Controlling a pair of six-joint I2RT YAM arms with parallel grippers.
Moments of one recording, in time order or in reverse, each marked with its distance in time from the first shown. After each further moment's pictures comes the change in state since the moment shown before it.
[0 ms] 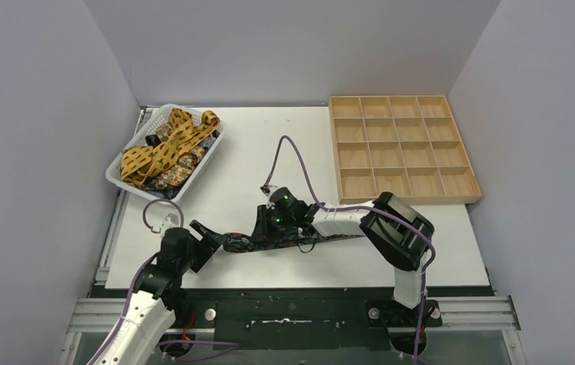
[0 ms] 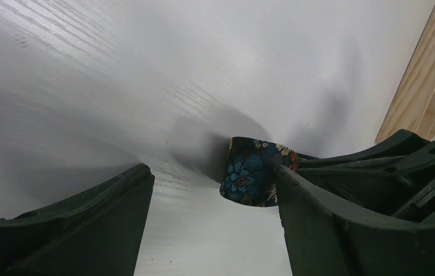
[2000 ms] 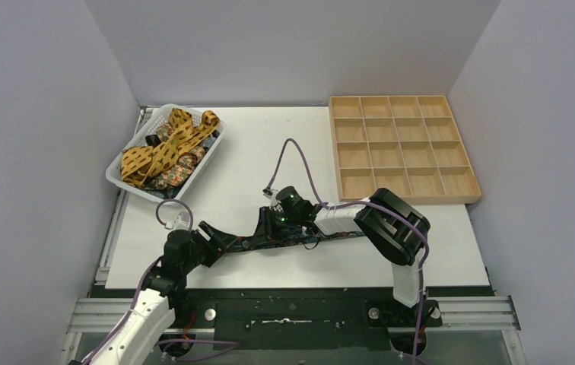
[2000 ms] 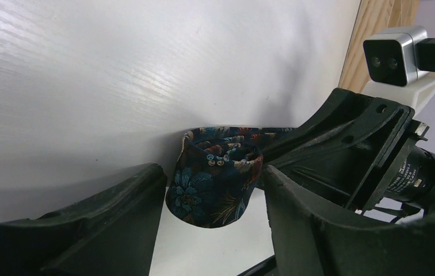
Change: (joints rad) left arm 0.000 0.074 -0.140 0.349 0.197 -0.006; right arm -0.055 0.053 -0.041 0.107 -0.215 0.049
